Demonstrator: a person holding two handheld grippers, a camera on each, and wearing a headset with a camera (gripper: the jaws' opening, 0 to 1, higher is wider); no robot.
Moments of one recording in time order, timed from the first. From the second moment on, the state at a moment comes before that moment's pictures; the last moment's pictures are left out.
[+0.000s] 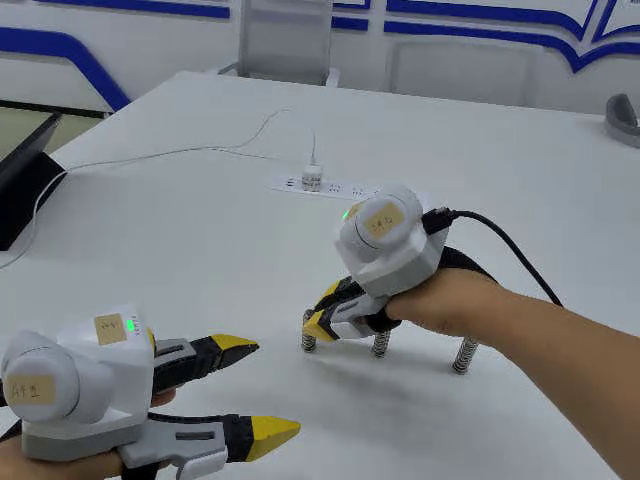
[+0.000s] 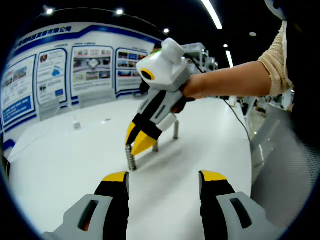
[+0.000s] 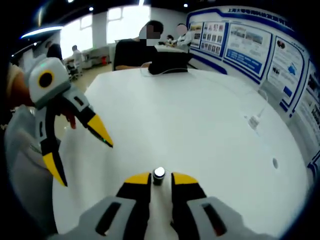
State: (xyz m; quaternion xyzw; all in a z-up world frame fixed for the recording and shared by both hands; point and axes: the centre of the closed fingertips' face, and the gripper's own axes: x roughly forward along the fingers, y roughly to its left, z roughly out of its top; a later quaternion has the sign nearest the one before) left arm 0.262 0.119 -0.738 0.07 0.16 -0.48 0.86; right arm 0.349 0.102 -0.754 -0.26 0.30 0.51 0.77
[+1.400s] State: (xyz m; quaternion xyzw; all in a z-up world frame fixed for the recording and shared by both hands) left arm 0.261 0.112 -0.735 0.07 0.15 -0.48 0.86; right arm 0.286 0.048 -0.723 -0.22 0.25 0.49 0.80
